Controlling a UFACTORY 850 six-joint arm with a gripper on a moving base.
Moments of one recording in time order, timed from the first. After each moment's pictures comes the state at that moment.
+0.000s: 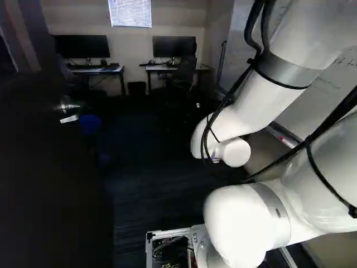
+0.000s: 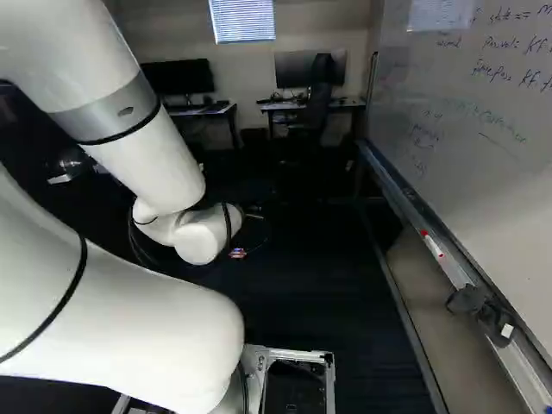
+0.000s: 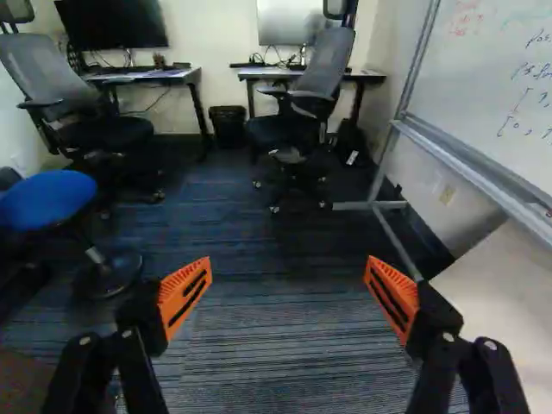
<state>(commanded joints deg) 0.0 16.0 -5.0 0.0 50.0 0.0</state>
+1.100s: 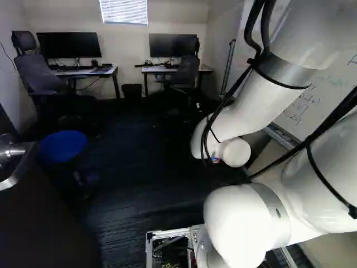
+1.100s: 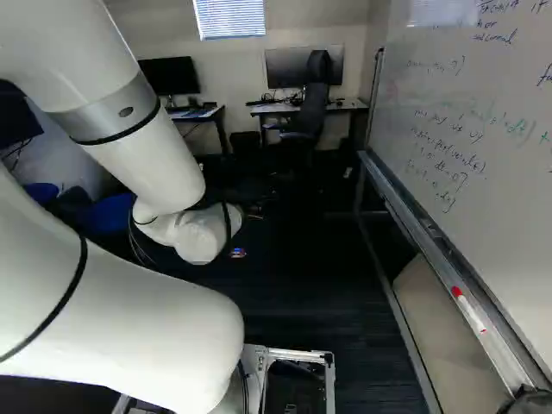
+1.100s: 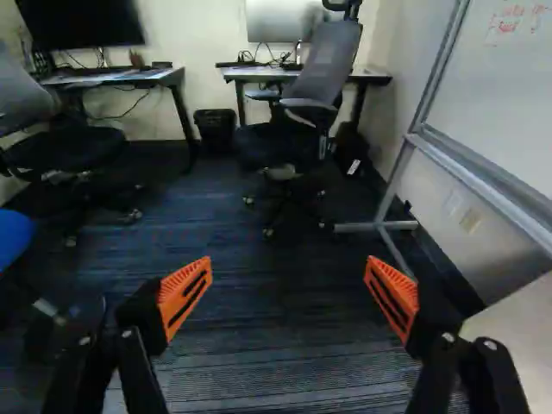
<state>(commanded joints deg) 0.0 16.0 -5.0 0.0 50.0 0.0</state>
